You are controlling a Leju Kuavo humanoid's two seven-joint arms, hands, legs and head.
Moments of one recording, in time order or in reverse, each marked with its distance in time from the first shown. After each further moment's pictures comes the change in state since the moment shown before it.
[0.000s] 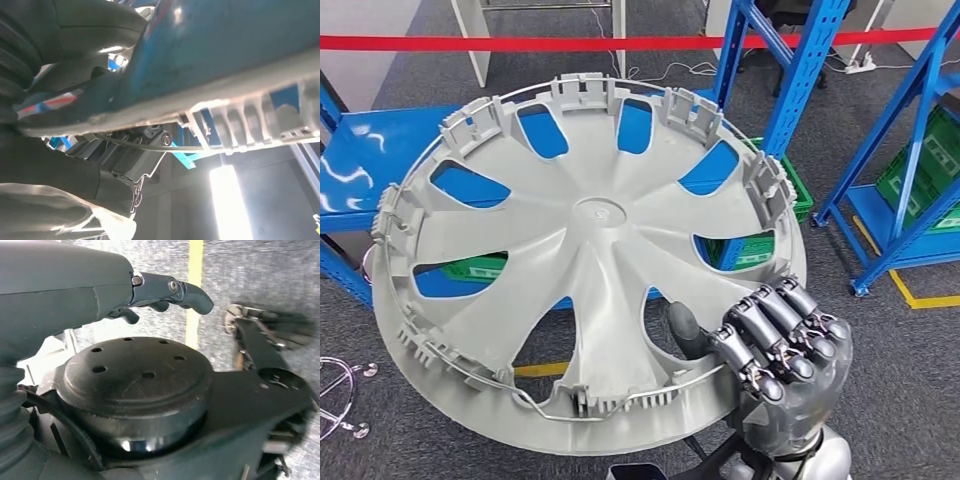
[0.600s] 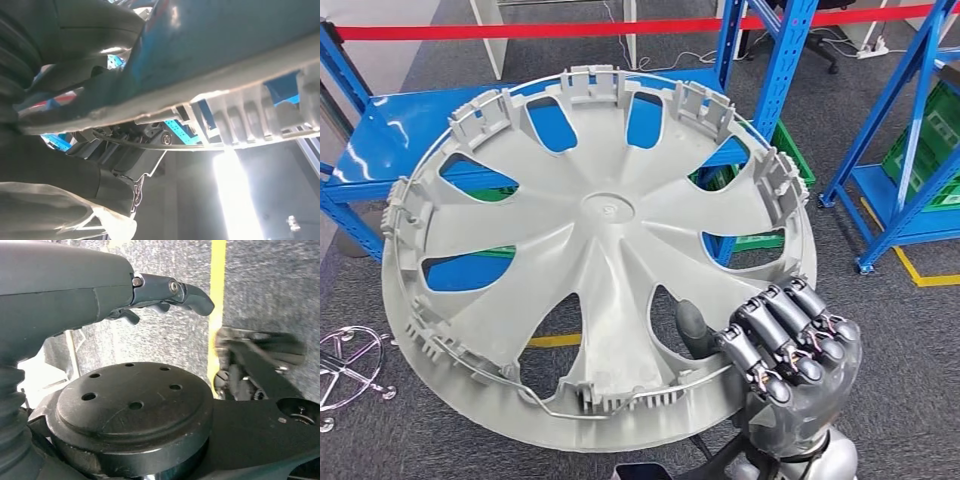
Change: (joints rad) left arm -0.020 0.014 -0.078 0.001 -0.059 0.045 0.025; right arm -0.018 -0.003 0.008 0.008 -0.003 0.000 -0.002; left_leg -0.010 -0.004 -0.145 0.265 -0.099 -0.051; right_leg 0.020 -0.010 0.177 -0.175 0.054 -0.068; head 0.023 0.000
